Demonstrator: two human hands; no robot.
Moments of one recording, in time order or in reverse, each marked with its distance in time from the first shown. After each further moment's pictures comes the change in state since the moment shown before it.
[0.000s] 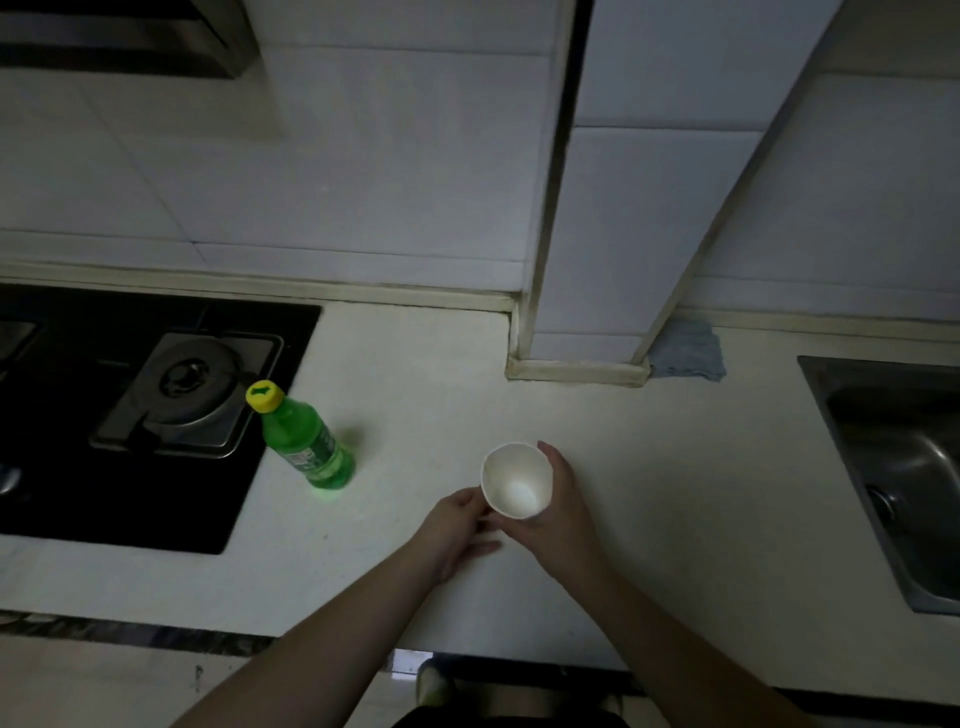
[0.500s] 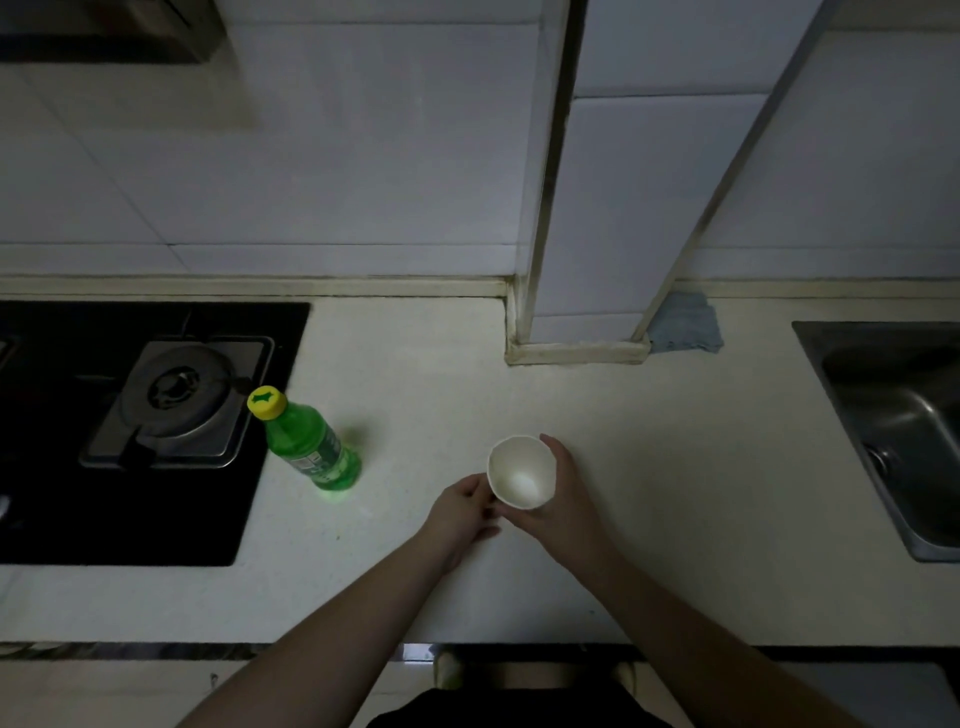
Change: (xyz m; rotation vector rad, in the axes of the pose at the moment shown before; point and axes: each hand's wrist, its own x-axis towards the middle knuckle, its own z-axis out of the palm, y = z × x) left_hand 0.009 -0.001 -0.016 0.151 0.017 0.059; right_hand 0.002 0.012 0.021 -0.020 0.018 0.069
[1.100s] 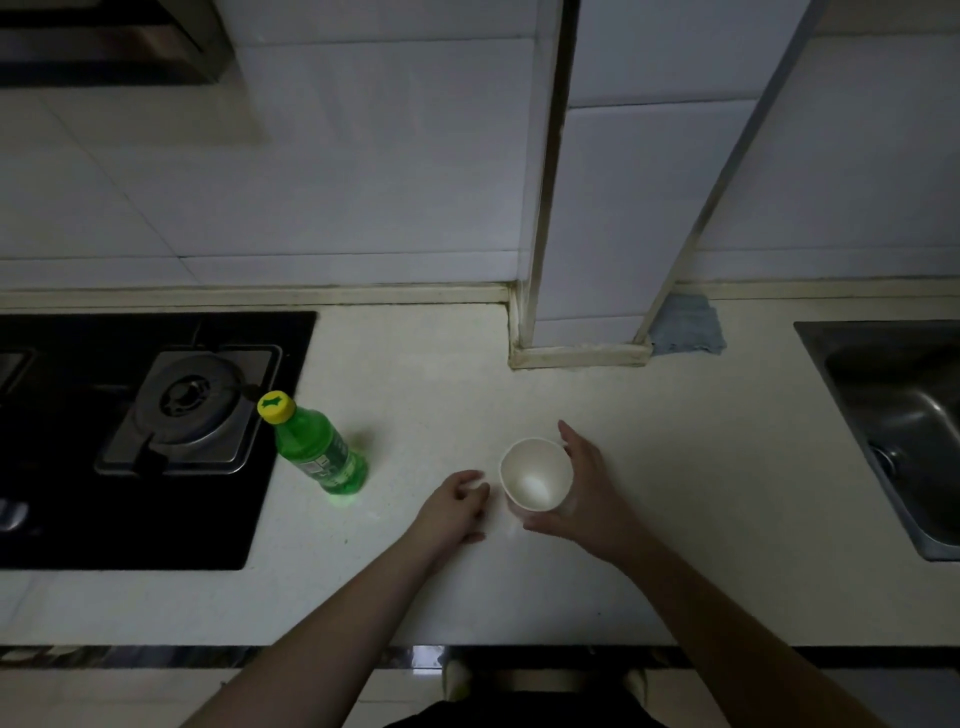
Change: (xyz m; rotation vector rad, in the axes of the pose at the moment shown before) left_hand -0.012 0.010 -0.023 0.183 0.024 0.058; right_hand 0.001 -0.011 -0.041 -0.166 -0.174 -0.019
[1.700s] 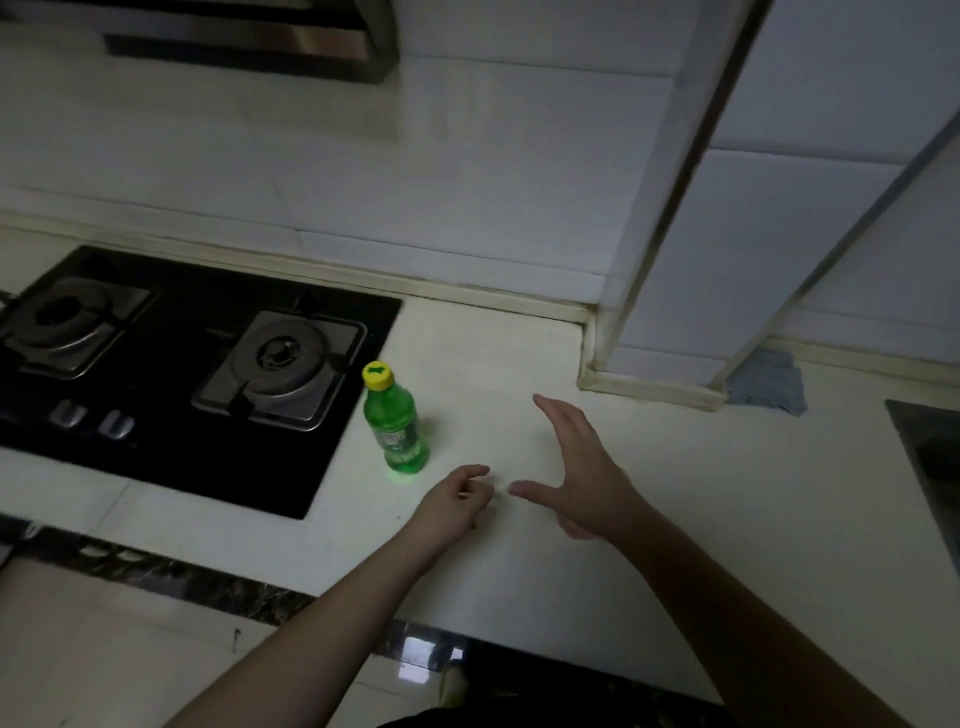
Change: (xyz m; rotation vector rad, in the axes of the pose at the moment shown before) left_hand -0.035 -0.012 -0.060 0.020 0.154 0.167; right_hand 0.029 -0.097 0.022 -0.301 -0.097 -0.383
